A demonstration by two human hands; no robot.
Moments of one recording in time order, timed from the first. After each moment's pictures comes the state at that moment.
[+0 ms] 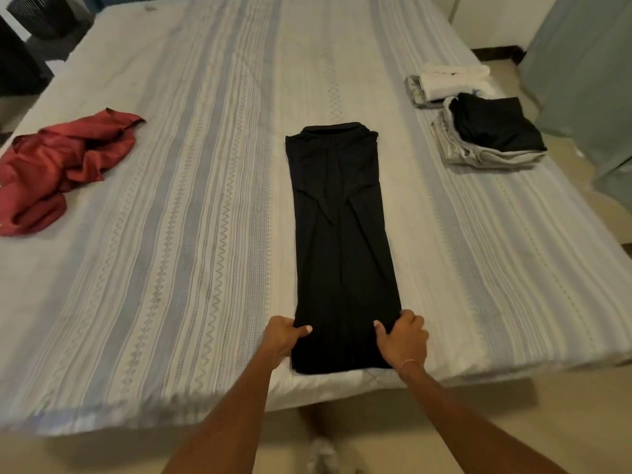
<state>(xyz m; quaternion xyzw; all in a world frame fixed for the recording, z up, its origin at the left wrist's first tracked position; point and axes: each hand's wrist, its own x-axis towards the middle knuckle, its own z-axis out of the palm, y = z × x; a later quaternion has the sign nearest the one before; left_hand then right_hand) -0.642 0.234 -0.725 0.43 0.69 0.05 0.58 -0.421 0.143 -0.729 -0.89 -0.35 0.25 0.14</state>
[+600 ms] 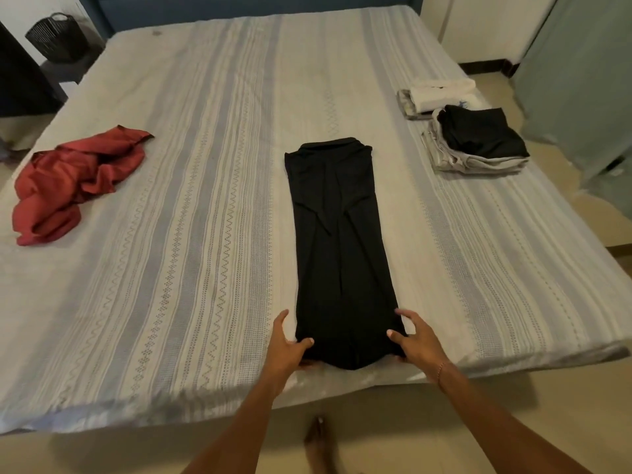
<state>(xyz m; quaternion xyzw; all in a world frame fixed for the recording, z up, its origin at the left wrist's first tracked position) -0.644 0.172 -0.686 0.41 0.65 0.21 0.61 -0.384 0.108 -0.694 -0.76 -0.25 0.49 0.33</state>
